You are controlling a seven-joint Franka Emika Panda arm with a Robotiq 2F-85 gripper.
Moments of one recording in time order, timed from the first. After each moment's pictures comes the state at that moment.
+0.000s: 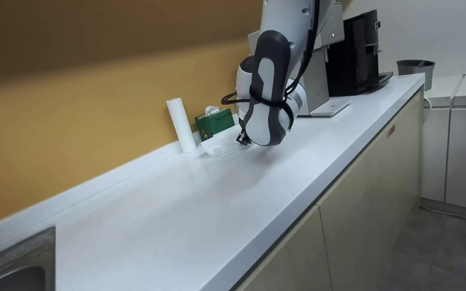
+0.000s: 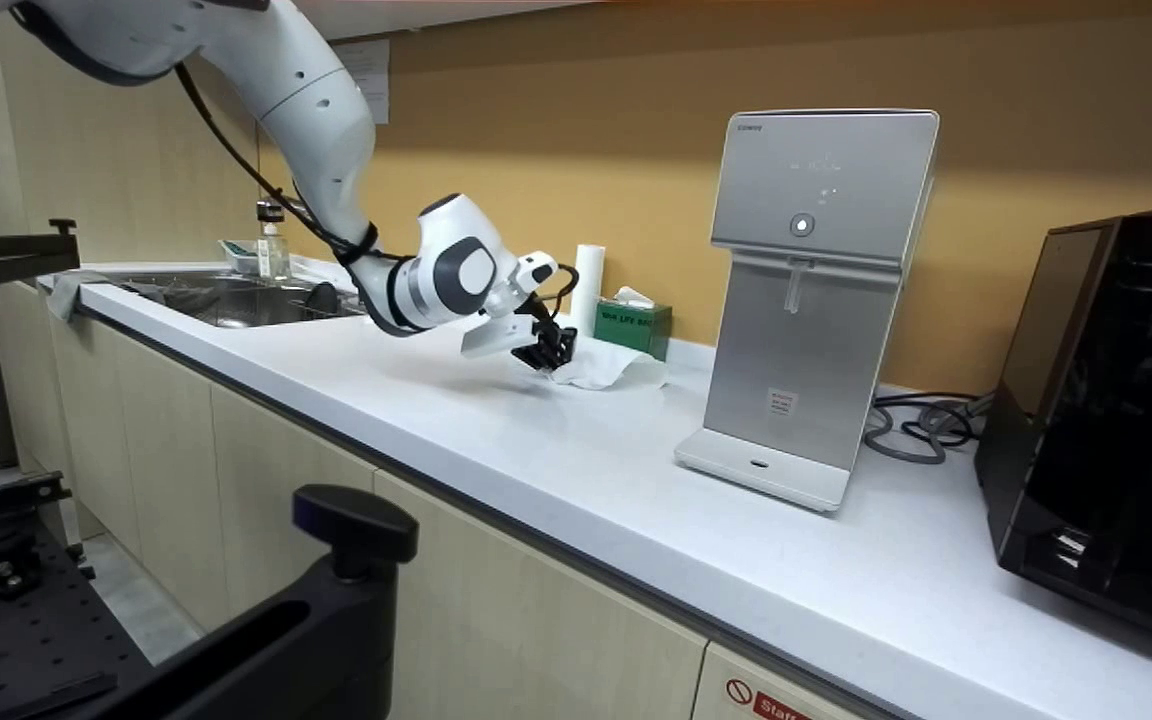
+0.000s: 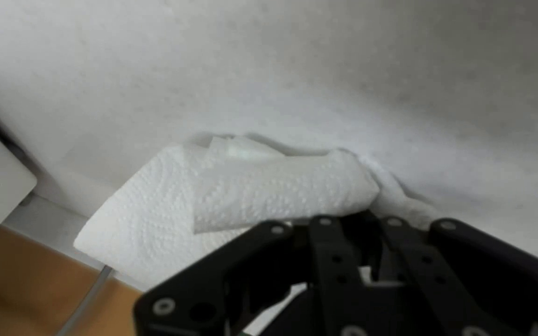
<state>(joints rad) 0.57 0.86 -0.60 -1.84 0.12 3.23 -0.02</state>
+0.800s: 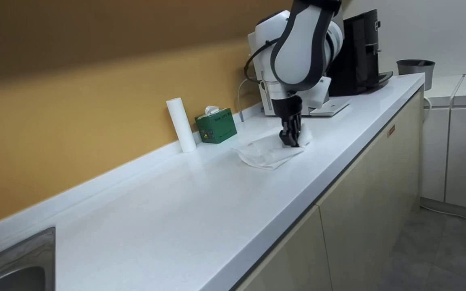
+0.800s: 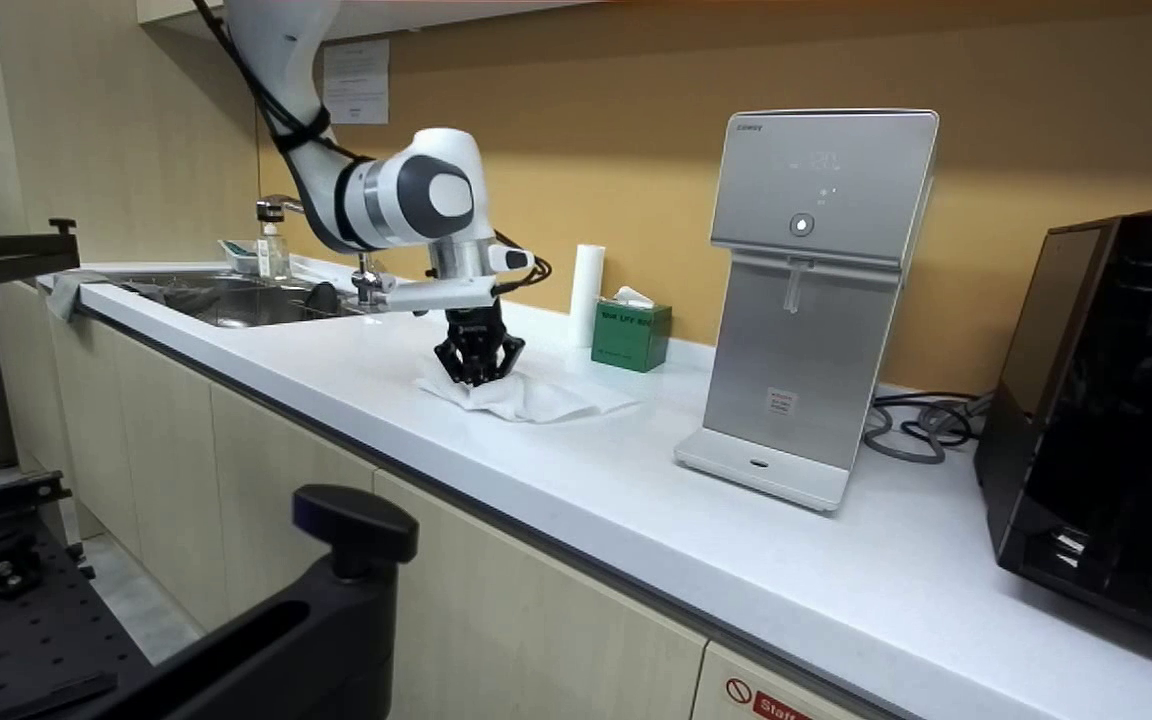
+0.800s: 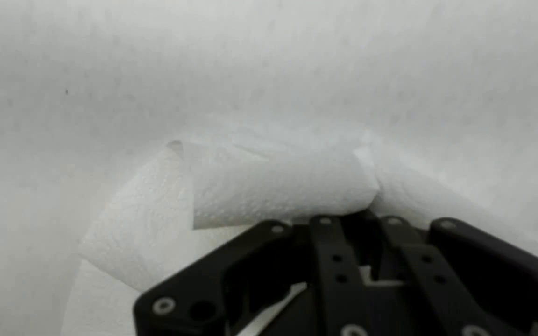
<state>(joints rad) 0.26 0.34 -0.27 -2.23 -0.19 2.71 -0.15</state>
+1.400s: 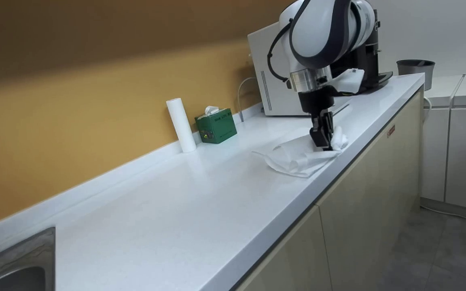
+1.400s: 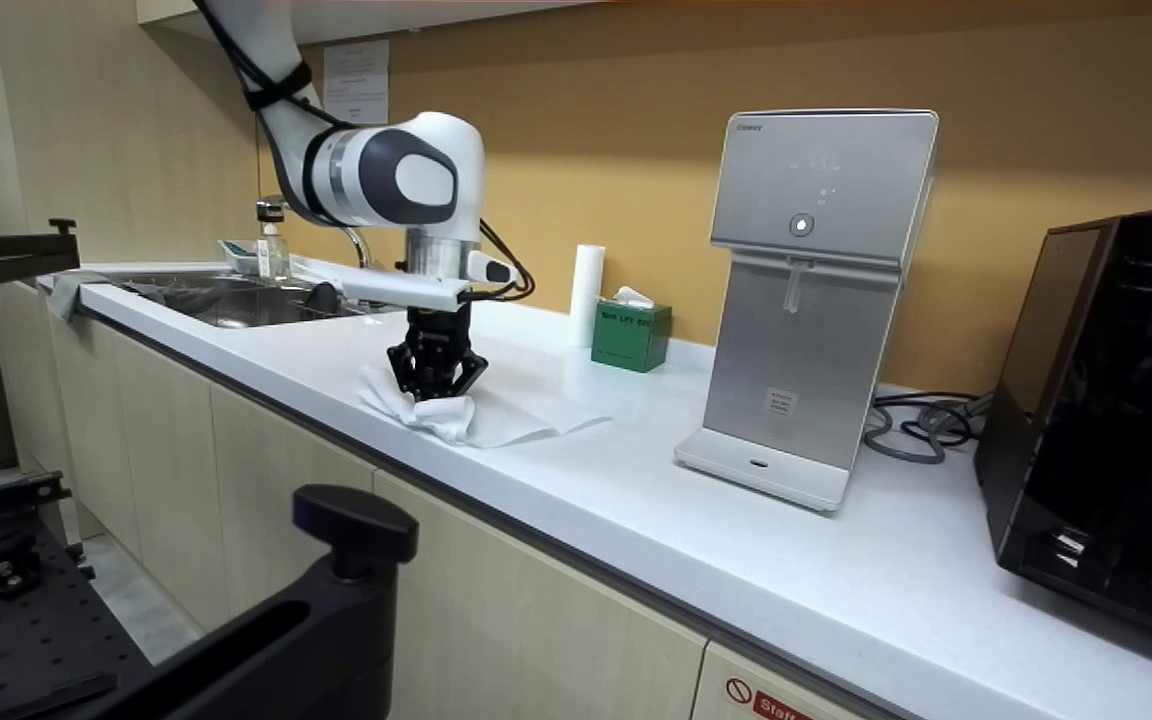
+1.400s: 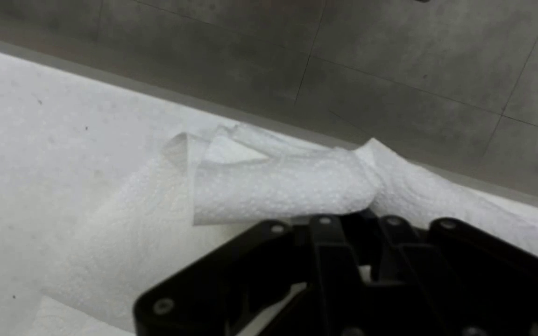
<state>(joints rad) 0.01 0.19 -0.06 -2.40 -0.07 2.54 -0.28</state>
